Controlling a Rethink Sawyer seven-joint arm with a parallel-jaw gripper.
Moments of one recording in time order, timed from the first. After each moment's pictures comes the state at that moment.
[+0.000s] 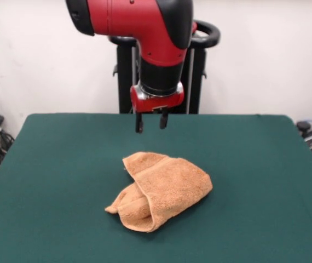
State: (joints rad) arm -0.44 -0.68 0.17 1.86 -0.44 0.60 1.40
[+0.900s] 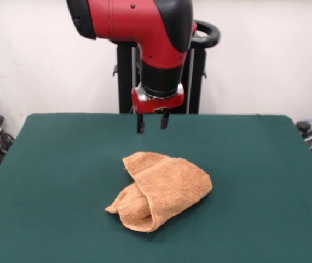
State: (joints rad) arm -0.44 -0.66 0.16 1.87 -0.45 0.58 1.40
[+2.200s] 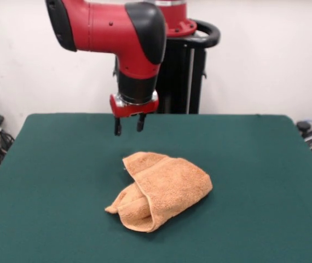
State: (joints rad) arm -0.50 -0.58 0.10 1.87 -0.58 0.50 1.40
